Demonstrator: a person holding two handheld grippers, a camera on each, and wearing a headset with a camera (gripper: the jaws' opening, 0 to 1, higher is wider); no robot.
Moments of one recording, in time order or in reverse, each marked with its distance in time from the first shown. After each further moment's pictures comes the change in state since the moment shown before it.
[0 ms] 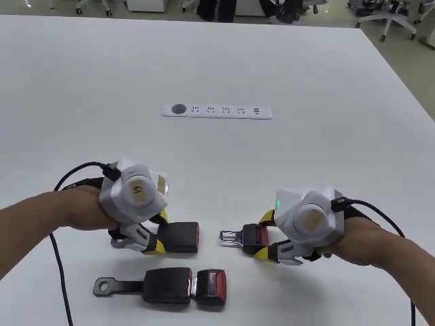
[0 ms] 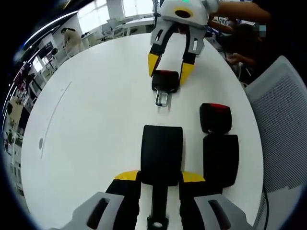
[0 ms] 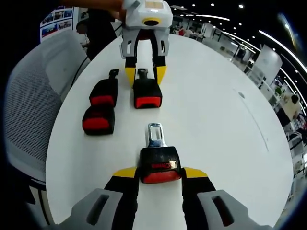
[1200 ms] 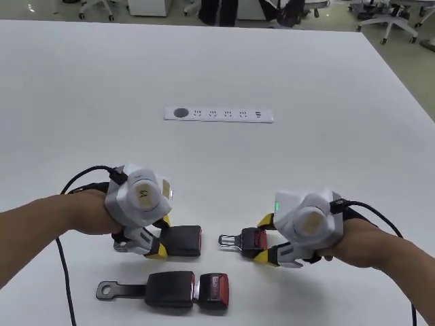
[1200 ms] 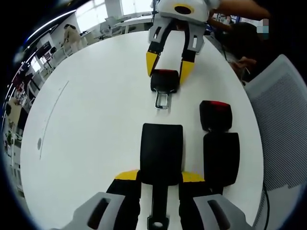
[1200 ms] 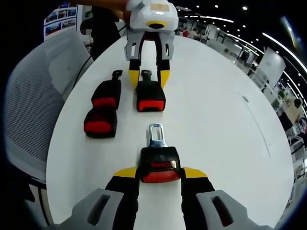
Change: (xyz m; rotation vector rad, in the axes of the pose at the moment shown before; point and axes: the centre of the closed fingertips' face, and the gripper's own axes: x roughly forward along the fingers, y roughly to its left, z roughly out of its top) left arm 0.004 -0.001 -0.002 0.007 0.023 -0.011; right arm 0.005 0.003 0.006 -0.028 -0.006 0.027
